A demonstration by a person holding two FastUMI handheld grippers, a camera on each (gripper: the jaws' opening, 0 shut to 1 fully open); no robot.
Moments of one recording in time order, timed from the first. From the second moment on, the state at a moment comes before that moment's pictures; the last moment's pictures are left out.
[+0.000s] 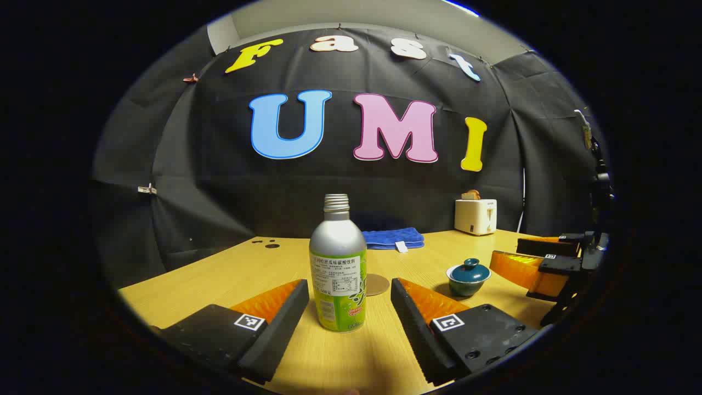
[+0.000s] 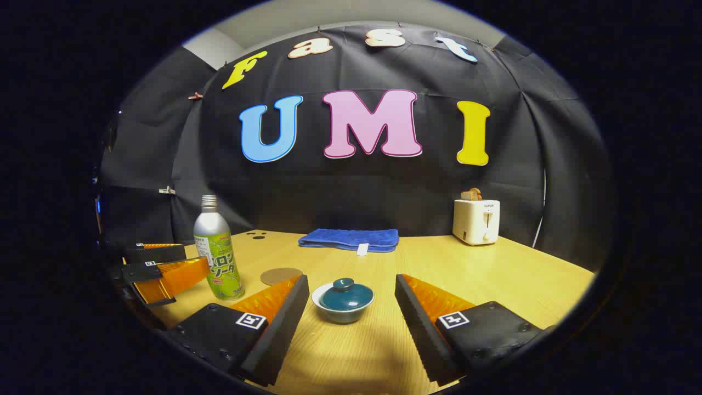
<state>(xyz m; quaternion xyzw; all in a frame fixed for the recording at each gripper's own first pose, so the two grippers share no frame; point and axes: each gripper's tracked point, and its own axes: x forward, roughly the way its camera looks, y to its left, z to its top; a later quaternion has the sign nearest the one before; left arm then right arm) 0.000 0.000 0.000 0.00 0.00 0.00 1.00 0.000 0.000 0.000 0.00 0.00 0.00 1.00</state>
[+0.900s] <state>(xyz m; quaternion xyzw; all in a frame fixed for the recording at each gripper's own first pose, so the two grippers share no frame) 0.016 0.006 -0.002 0.00 0.00 0.00 1.00 0.014 0.004 -0.002 0.00 0.00 0.01 1.00</state>
